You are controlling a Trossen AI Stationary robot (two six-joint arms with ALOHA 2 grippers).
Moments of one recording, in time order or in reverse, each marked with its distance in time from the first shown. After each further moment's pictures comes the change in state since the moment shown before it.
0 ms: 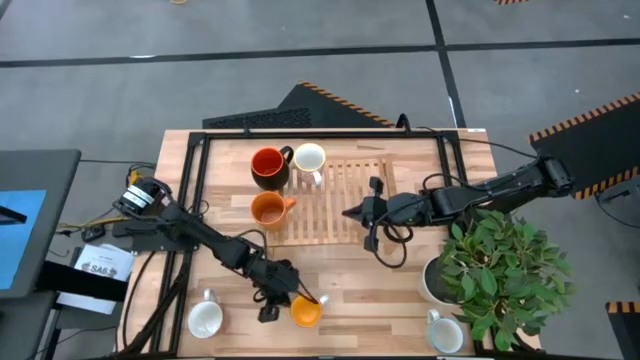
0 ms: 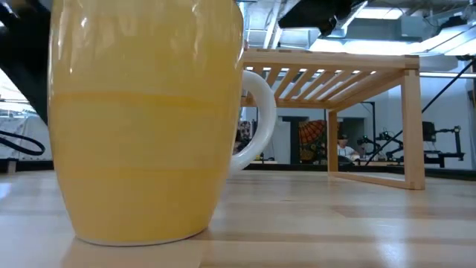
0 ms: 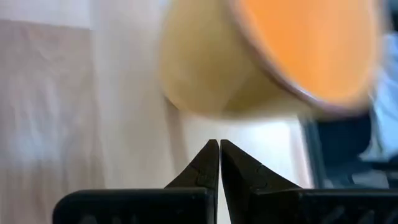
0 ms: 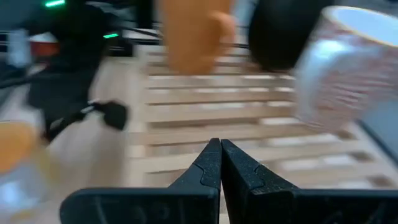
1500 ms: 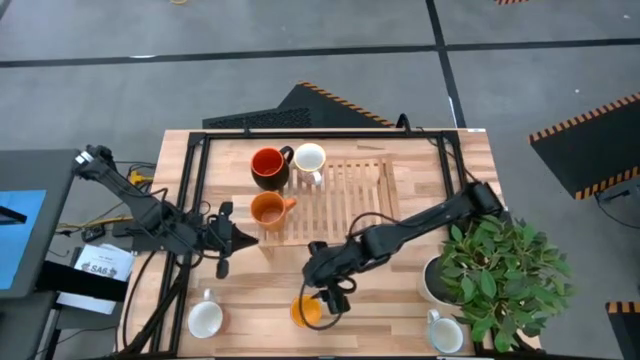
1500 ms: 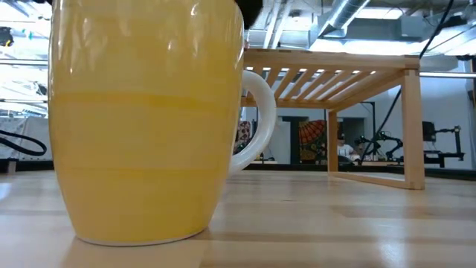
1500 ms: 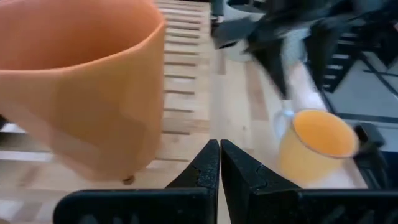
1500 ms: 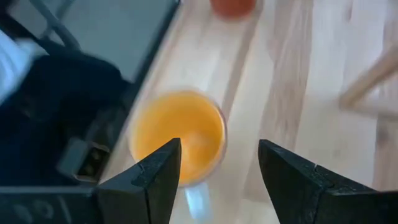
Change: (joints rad) left arm -0.170 -0.918 -0.261 -0.280 -0.836 0.189; right arm 0.129 0.677 0.719 -0.427 -0.451 0.078
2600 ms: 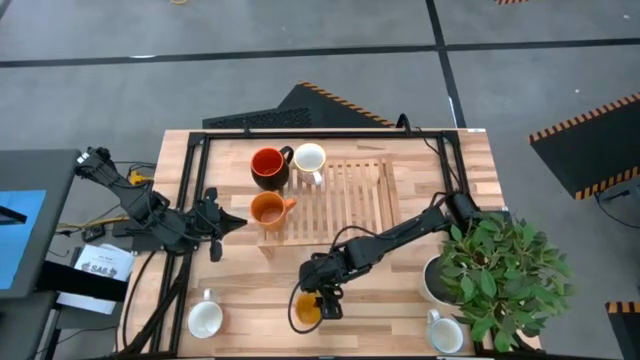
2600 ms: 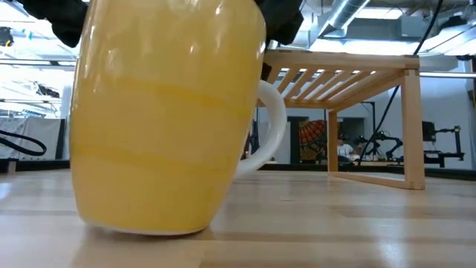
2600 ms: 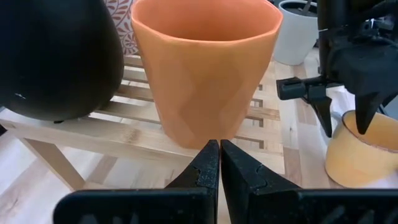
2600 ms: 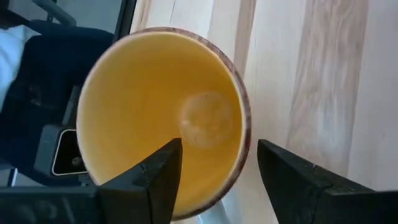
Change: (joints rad) left arm 0.015 -0.175 -0.020 -0.211 -0.138 -0.069; right arm -0.001 0.162 0.013 -0.008 -0.102 0.179
